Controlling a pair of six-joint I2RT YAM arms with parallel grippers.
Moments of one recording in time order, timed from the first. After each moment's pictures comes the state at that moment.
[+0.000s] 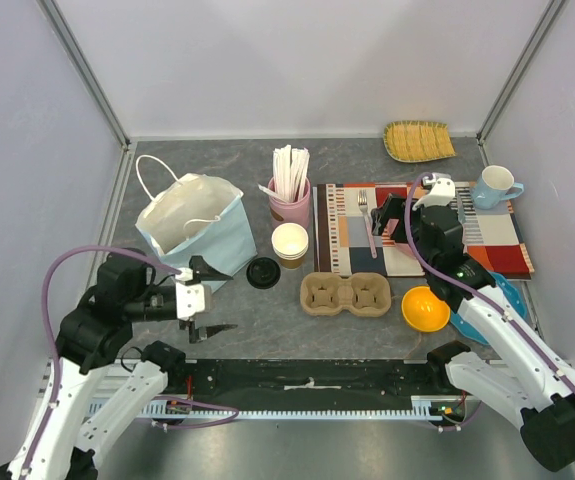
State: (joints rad) left arm -0.42 0.52 0.97 -0.93 0.87 0.69; right arm 0.41 0.91 0.73 -0.13 0.25 0.38
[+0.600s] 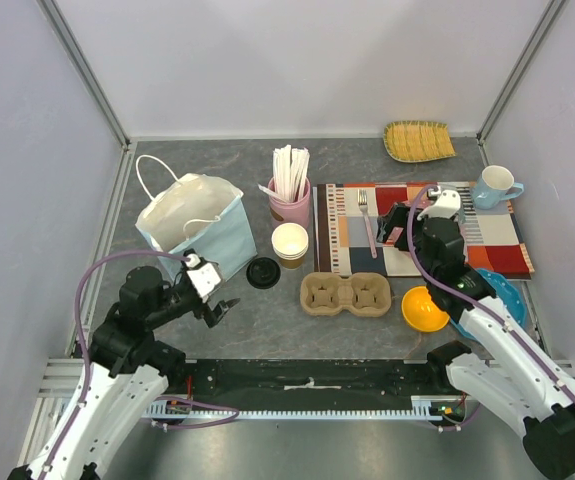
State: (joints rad) left arm -0.42 0.36 0.58 -0.61 0.47 0.43; right arm 0.41 0.84 0.64 -0.10 0.30 0.38
